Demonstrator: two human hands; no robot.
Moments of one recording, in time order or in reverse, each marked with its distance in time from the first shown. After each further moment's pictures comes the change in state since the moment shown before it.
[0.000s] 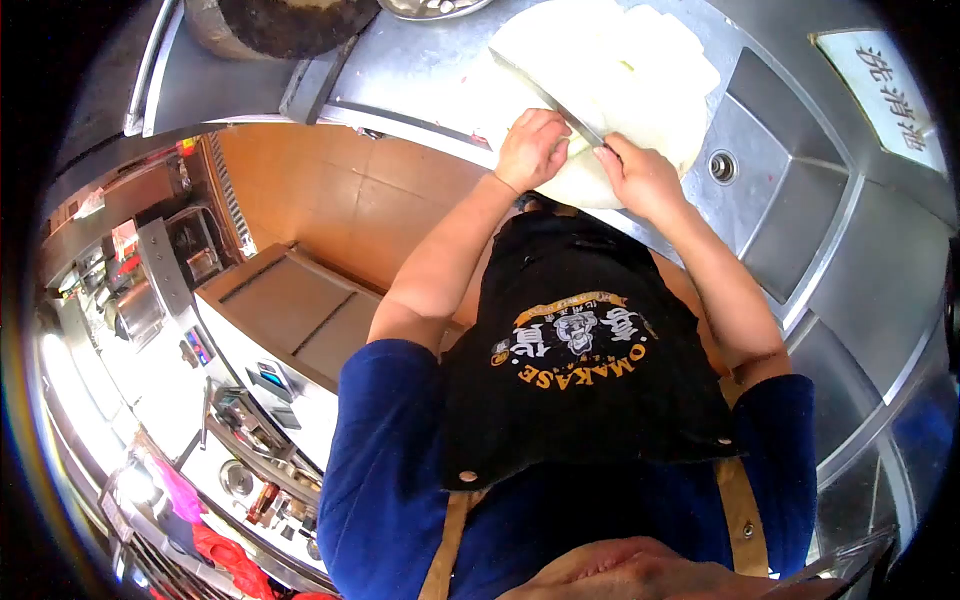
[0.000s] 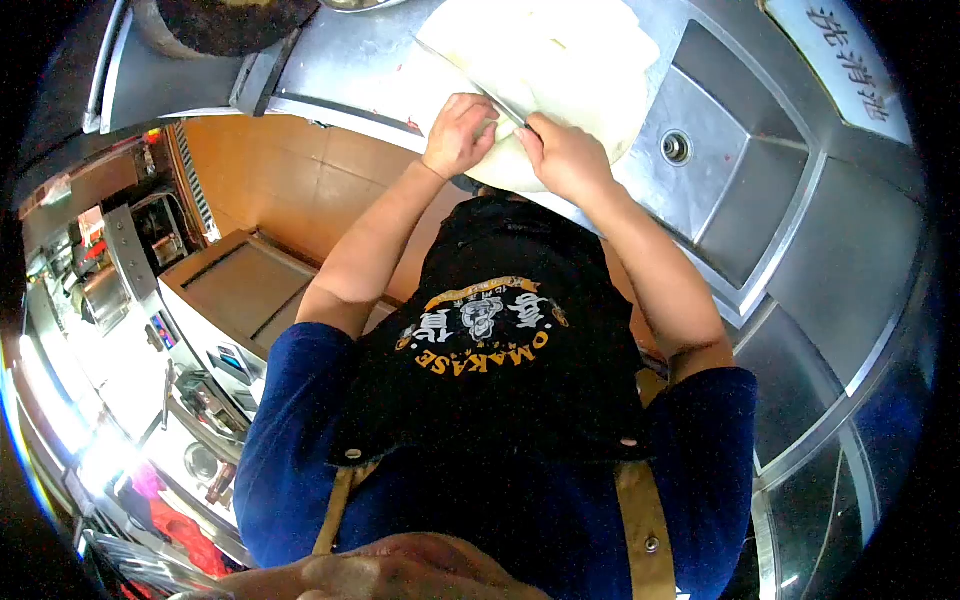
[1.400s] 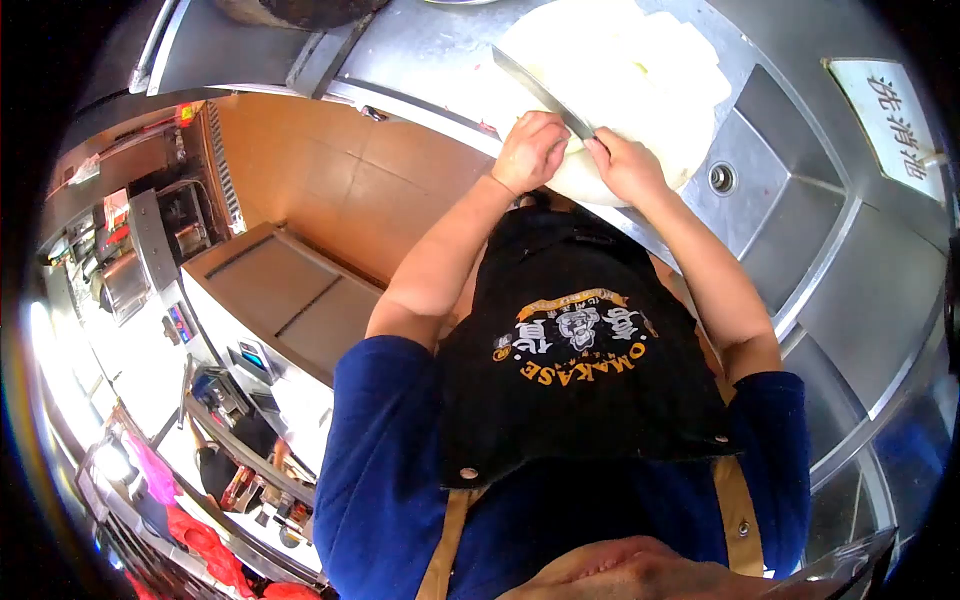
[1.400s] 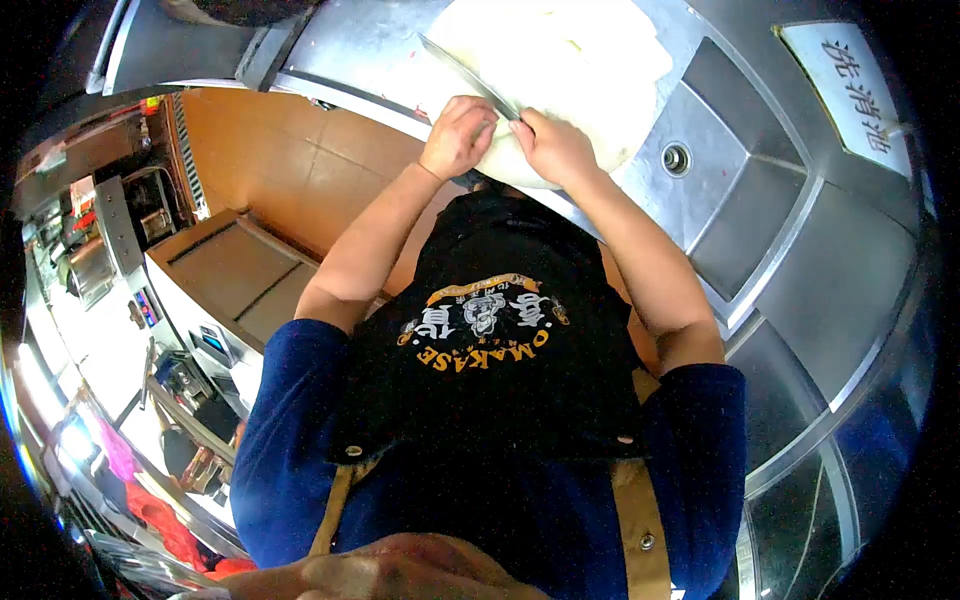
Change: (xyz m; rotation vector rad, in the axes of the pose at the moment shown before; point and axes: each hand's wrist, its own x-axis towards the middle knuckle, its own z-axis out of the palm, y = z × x) left_hand -0.023 0.003 -0.006 -0.022 0.079 -0.046; right_hand 0.024 0.005 0.032 -0.057 -0.047 -0.049
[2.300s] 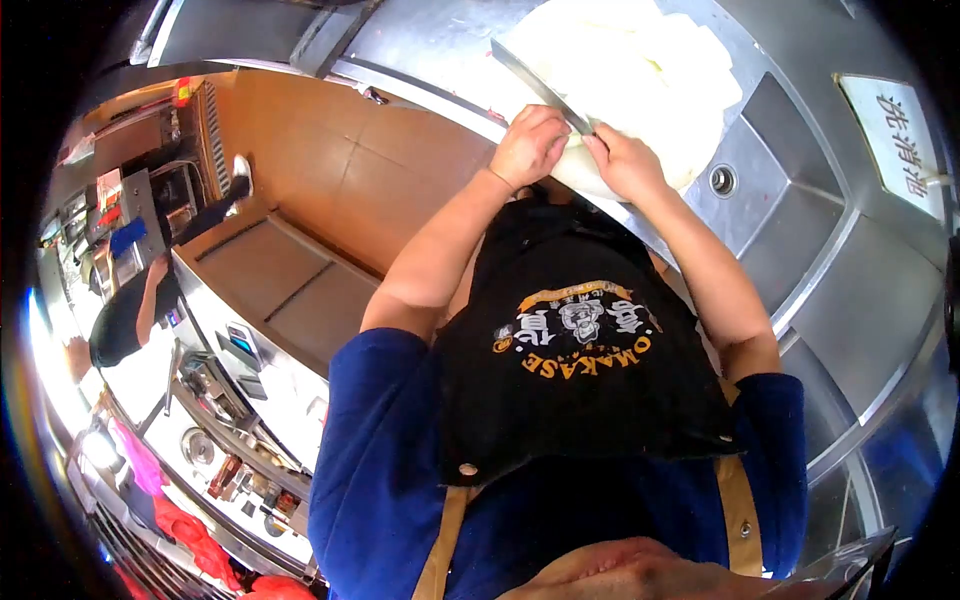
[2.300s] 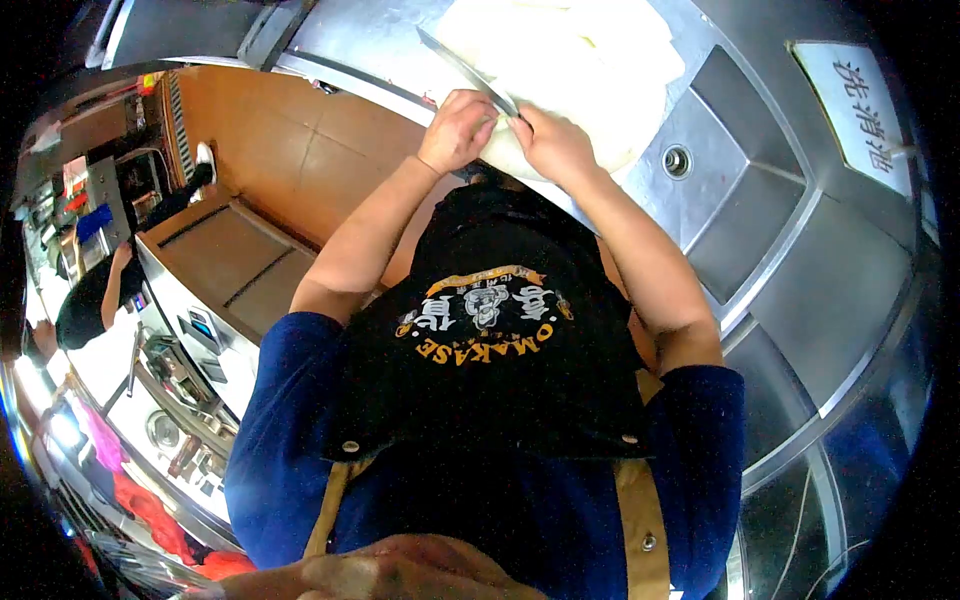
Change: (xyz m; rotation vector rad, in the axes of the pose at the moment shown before) left_hand -0.014 -0.003 -0.011 0.011 -0.038 -0.059; right_hand 0.003 -0.007 0.009 -0.018 0.029 -0.080
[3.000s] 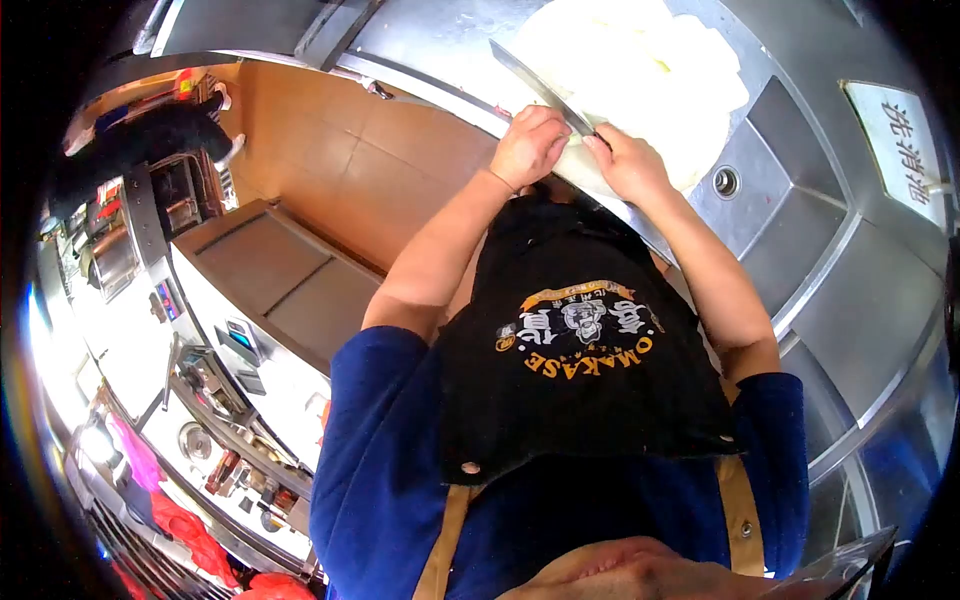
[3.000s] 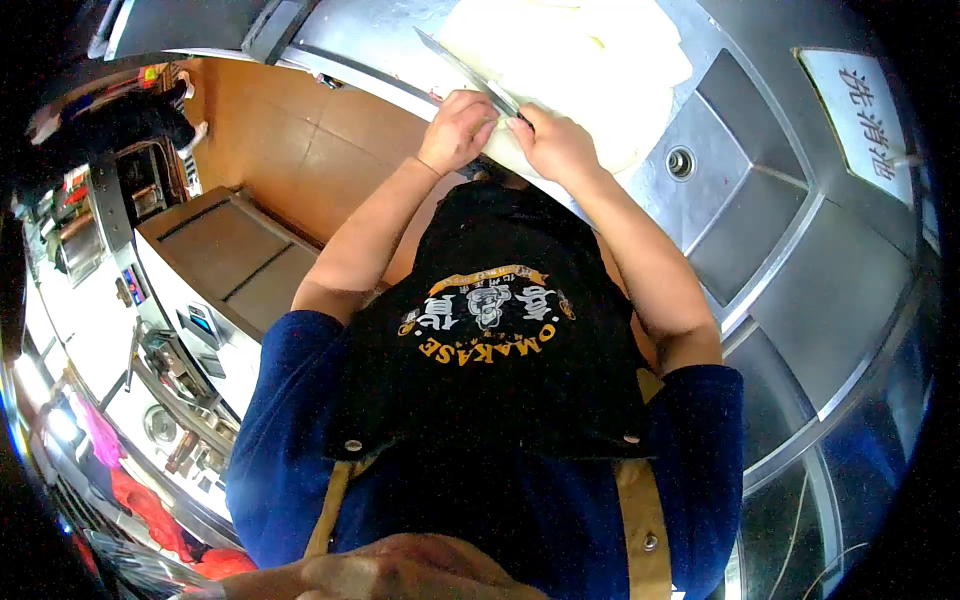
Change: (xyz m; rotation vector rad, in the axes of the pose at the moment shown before) left_hand -0.007 -0.002 -0.009 0.022 0.035 0.025; right_hand -0.004 -0.016 -0.003 -0.001 -0.074 0.034
